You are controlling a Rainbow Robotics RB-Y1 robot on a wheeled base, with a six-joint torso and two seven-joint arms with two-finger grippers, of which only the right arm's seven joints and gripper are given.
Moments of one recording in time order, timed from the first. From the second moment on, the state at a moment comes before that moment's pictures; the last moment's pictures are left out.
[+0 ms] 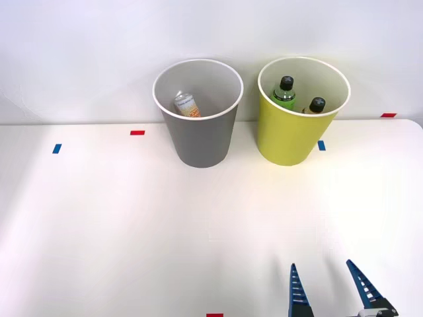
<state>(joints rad) 0.94 -0.14 0.31 -2.00 0.10 -0.48 1.45</state>
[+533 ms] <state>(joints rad) 0.94 -0.14 0.31 -2.00 0.10 -0.48 1.45</state>
